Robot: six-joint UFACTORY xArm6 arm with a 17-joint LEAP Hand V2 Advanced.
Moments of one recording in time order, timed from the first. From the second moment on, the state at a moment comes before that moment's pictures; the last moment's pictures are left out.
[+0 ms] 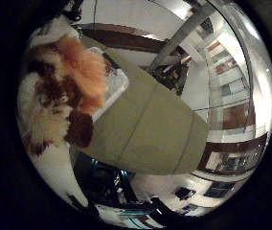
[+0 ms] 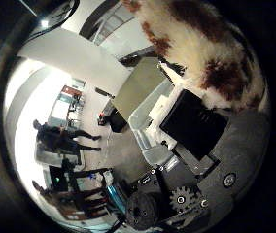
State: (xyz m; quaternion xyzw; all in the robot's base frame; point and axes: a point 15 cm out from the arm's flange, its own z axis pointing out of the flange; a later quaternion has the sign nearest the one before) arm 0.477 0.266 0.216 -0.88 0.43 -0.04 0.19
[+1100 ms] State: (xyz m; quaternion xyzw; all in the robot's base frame) arm 0.461 0.331 0.171 -0.92 0.33 -0.06 0.19
